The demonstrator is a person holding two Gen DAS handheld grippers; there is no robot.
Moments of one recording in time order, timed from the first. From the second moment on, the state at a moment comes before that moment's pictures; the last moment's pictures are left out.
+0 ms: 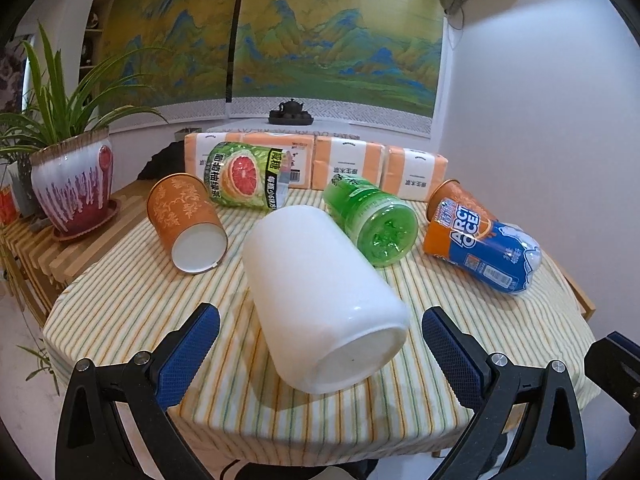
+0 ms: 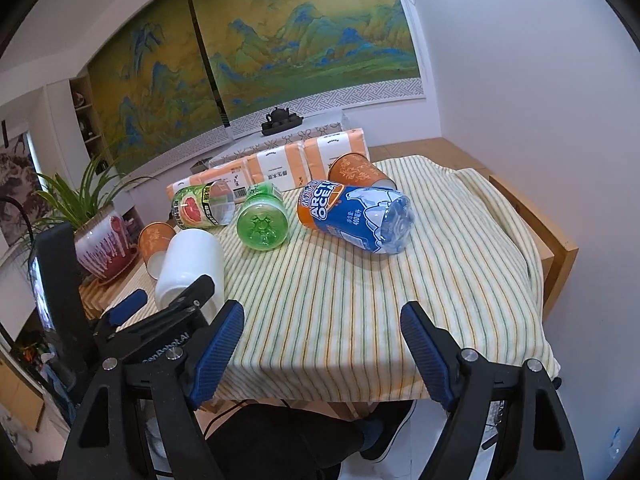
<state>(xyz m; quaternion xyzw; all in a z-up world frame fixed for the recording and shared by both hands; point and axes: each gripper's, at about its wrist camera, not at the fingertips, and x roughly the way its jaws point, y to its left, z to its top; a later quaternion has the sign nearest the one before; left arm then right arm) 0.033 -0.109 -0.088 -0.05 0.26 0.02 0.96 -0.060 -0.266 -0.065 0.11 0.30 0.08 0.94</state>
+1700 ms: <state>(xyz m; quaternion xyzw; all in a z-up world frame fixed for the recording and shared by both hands) 0.020 -0.089 -0.066 -0.01 0.20 -0.07 0.98 -0.042 -0.249 -0.070 0.13 0.31 0.09 0.94</state>
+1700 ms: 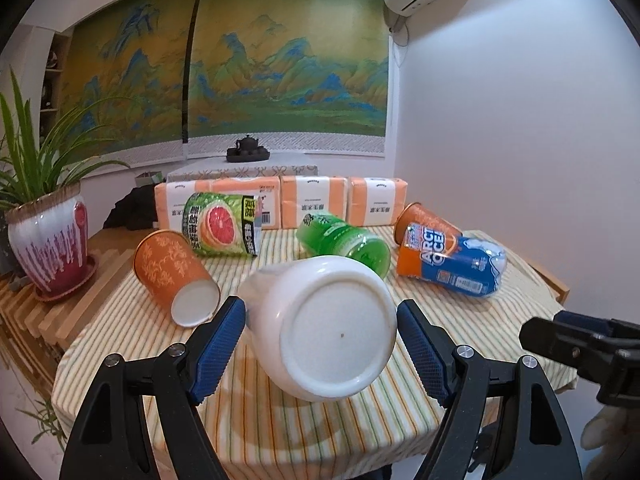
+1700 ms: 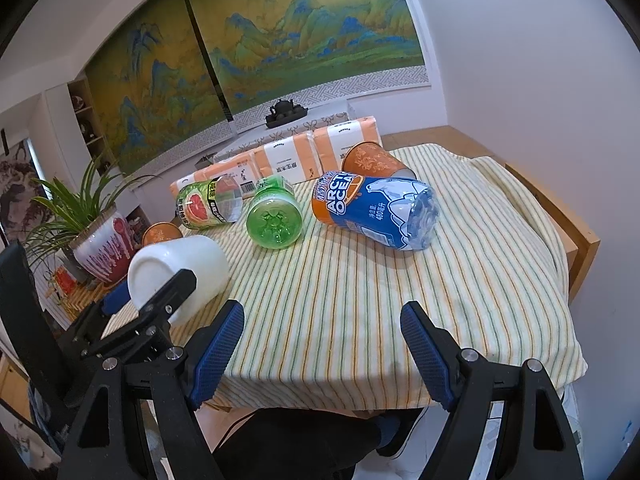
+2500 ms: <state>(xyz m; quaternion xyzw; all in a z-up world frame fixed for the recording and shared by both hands) 0.059 -0.042 -0.049 -0.08 0.23 -0.11 0.96 -0.027 -0.235 -0.072 0.12 0.32 0.09 0.93</state>
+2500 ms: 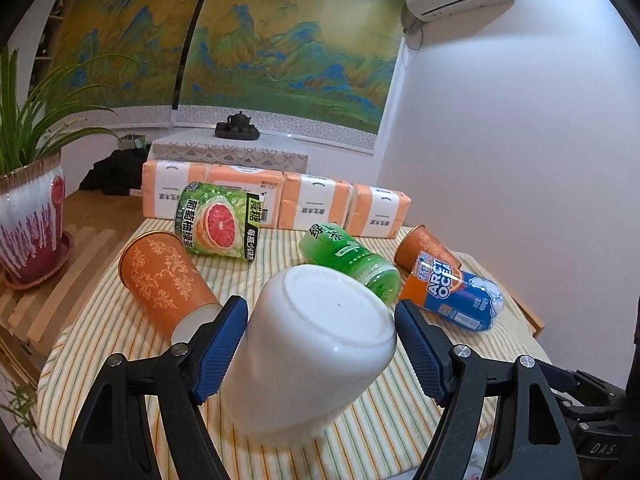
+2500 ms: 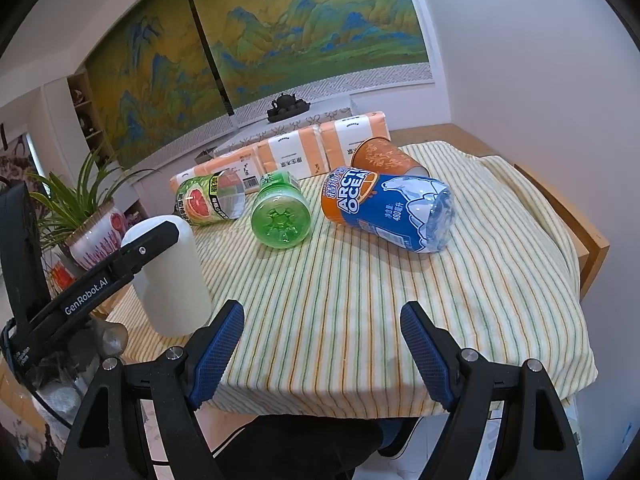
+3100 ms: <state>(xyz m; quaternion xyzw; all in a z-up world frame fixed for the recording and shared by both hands) 0.058 -0.022 -0.050 -0.09 0.24 -0.11 0.96 -0.021 -0.213 -0.067 0.10 0.32 0.10 0.94</state>
